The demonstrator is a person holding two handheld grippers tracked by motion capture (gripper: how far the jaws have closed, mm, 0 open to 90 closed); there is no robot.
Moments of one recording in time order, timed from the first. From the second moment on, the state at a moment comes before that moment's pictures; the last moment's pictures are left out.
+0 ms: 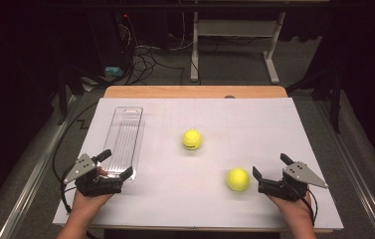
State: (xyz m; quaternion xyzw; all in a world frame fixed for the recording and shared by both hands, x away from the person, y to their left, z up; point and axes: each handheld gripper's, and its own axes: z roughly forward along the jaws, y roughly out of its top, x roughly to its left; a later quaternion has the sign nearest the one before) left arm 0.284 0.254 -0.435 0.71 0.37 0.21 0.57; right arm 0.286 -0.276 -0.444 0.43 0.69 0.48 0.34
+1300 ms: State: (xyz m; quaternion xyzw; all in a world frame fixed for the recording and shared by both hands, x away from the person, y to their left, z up) left arm 0.279 0.220 -0.420 0.79 0.34 0.16 0.48; right arm 0.287 -0.273 -0.446 0.42 0.70 0.47 0.34
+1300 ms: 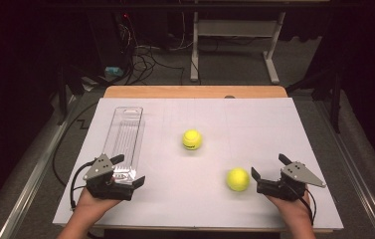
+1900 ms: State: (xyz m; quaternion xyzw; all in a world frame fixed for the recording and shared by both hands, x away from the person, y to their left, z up) left arm 0.276 0.191 -0.424 0.84 0.31 0.12 0.43; right arm 0.287 -0.272 -0.446 0.42 0.70 0.47 0.34
